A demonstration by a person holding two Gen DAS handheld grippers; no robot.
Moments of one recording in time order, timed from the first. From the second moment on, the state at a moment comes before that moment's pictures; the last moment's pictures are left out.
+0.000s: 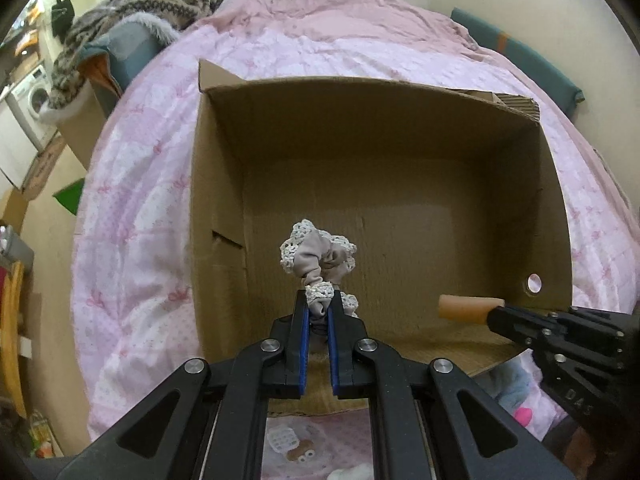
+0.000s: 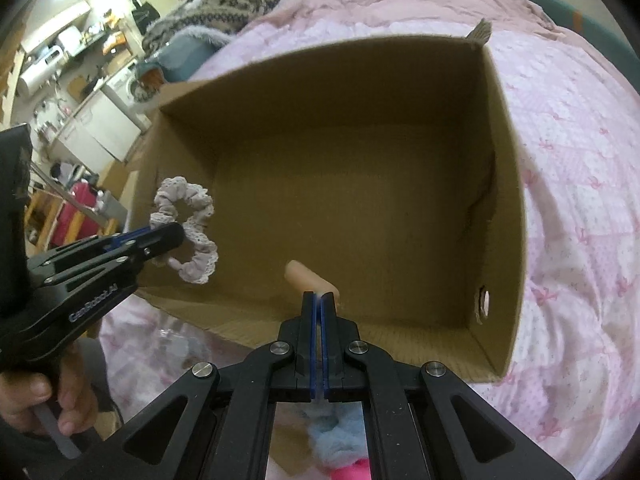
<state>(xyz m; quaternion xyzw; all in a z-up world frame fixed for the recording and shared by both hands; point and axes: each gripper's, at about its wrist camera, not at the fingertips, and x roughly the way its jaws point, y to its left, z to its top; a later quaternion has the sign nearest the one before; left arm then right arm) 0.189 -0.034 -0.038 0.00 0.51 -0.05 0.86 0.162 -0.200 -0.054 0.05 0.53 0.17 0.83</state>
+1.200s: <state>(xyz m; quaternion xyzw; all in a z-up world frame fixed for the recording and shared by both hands) 0.184 -0.037 -0.035 0.00 0.49 -0.05 0.87 0.170 -0.206 -0.050 0.05 0.52 0.16 0.84</state>
